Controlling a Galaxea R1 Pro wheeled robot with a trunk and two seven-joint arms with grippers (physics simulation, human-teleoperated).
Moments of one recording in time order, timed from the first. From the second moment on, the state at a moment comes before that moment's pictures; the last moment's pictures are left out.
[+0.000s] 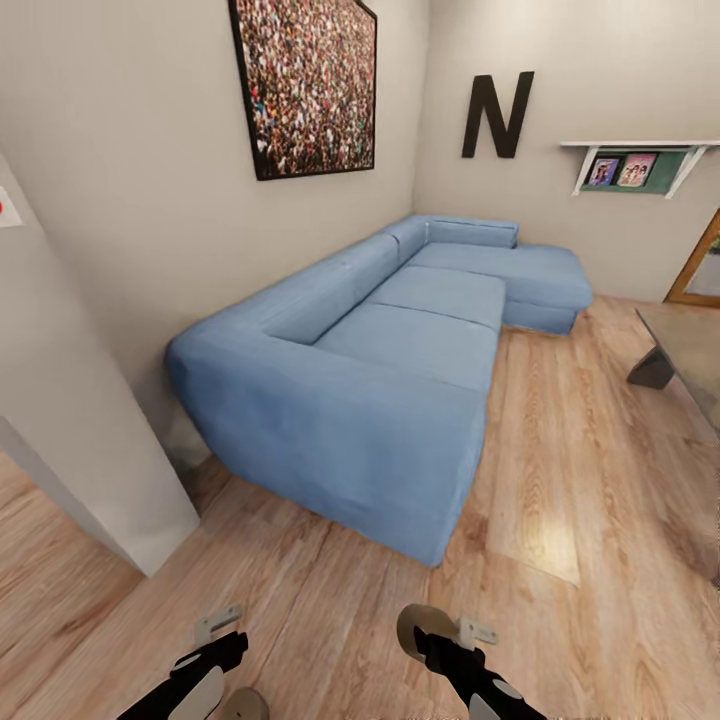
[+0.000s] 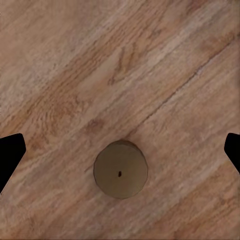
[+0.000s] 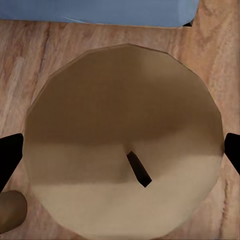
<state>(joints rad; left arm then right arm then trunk) -0.46 0.10 -0.56 -0.45 0.92 0.02 0.40 -0.47 0.01 0.57 -0.30 -0.84 -0.17 0.04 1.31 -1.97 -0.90</state>
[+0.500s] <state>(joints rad) -0.46 0.10 -0.56 -0.45 0.92 0.02 0.40 -0.47 0.02 0.57 -0.30 -0.84 -0.17 0.03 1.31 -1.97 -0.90</state>
